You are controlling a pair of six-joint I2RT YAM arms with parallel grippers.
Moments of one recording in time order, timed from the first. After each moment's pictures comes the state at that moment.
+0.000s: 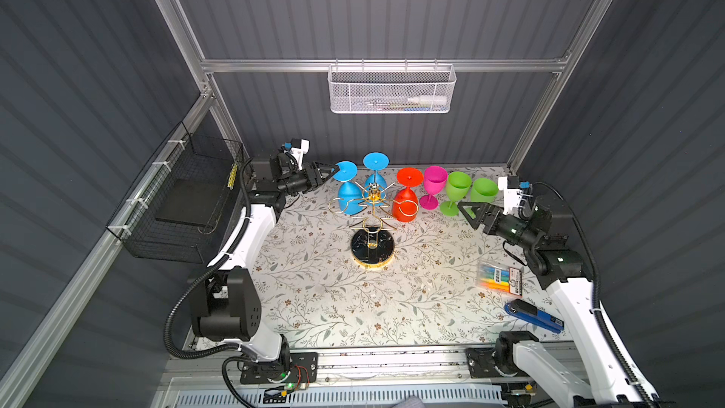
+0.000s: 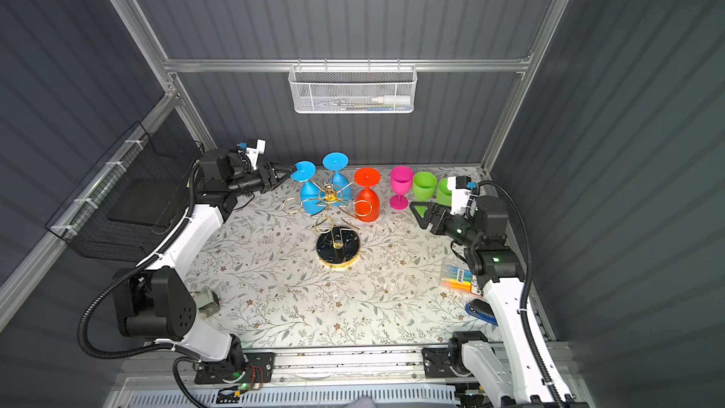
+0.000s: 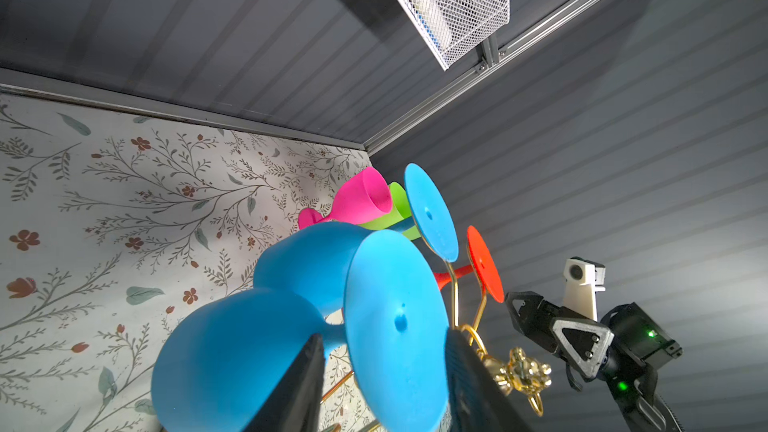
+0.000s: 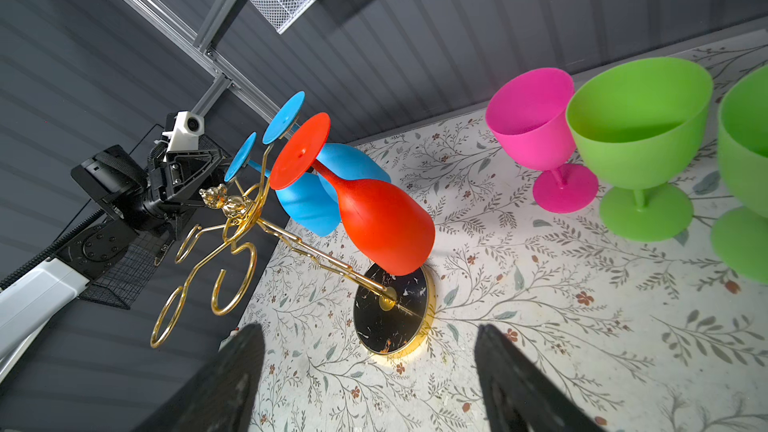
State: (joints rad) left arm -0.06 1.58 1.33 -0.04 0.96 -0.67; right arm 0.02 0.91 0.90 -0.31 -0.65 0.49
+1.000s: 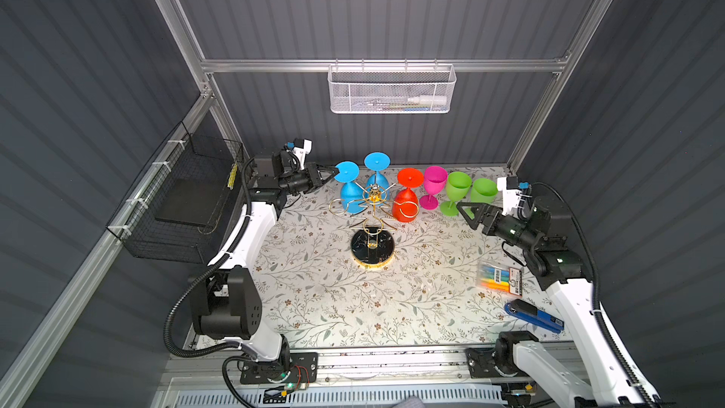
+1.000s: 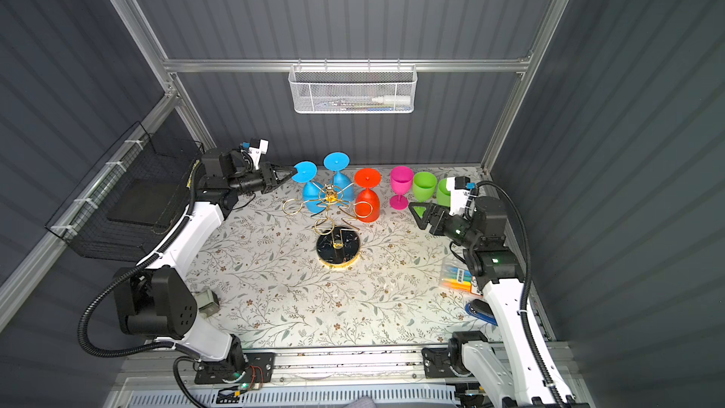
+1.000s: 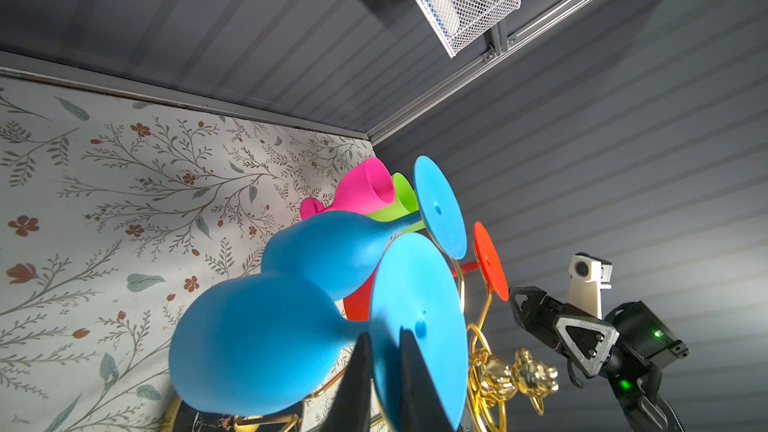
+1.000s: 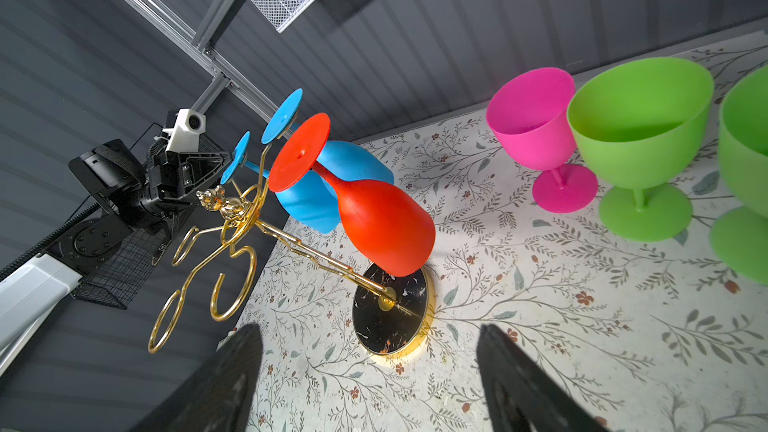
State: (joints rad) left arm -0.08 1.58 1.37 -0.13 0.96 -0.63; right arm 0.04 0.90 0.89 -0.31 -0.63 0.49
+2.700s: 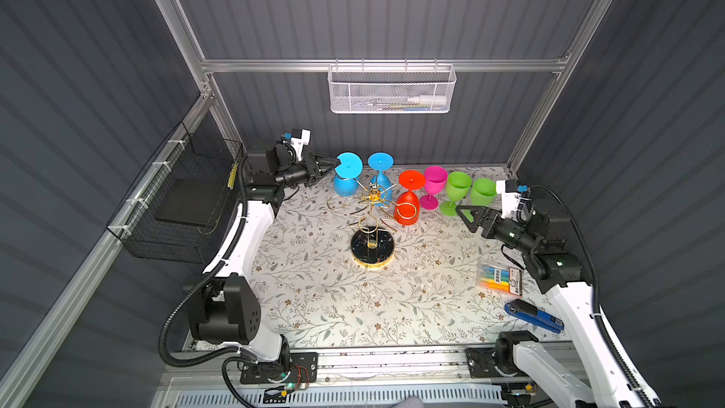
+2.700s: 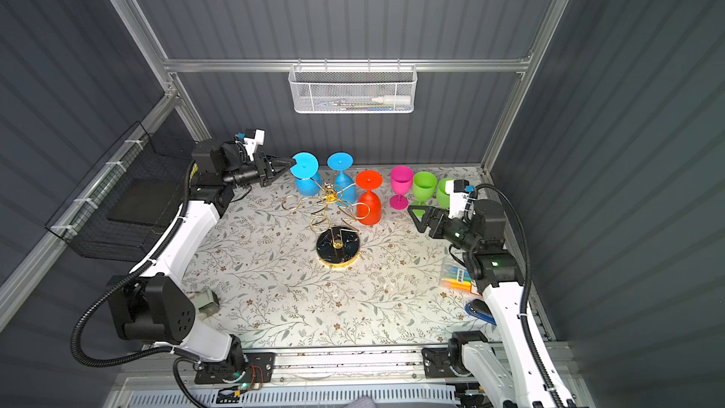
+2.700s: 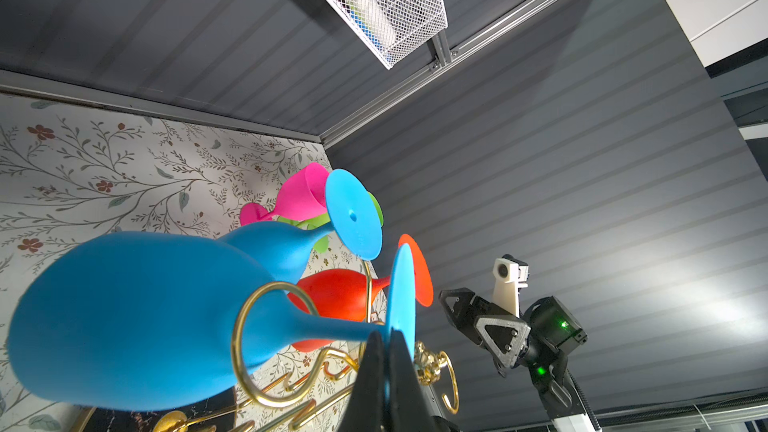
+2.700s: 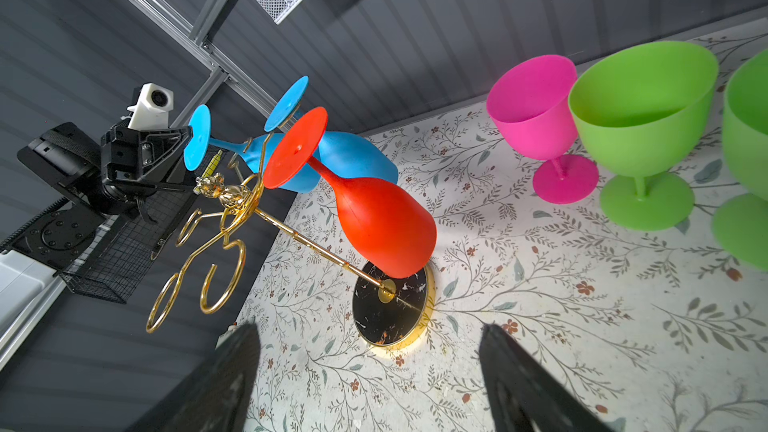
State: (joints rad) left arm -0.08 1.54 1.41 -0.06 1.04 -0.82; right arm 0.04 0.88 0.88 -0.32 -0.62 0.49
